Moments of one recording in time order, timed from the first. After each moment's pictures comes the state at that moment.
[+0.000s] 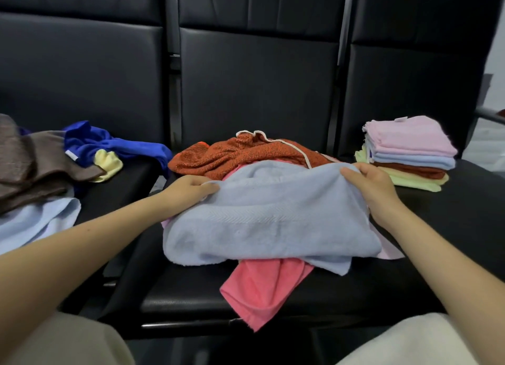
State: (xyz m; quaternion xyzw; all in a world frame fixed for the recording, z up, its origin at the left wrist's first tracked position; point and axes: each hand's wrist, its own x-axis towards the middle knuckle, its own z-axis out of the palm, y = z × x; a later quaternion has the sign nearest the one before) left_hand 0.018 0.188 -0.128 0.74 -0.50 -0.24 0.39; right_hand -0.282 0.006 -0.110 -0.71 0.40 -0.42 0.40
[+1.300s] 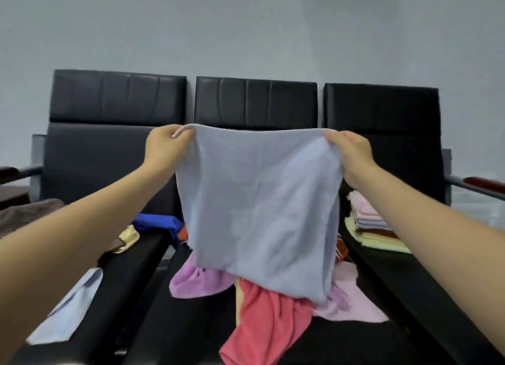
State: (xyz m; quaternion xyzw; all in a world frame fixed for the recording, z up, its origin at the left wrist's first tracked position) left_hand 0.009 0.206 0.065 0.66 -0.39 0.10 0.63; right_hand -0.250 0.030 0.074 -0.62 0.32 -0.56 0.45
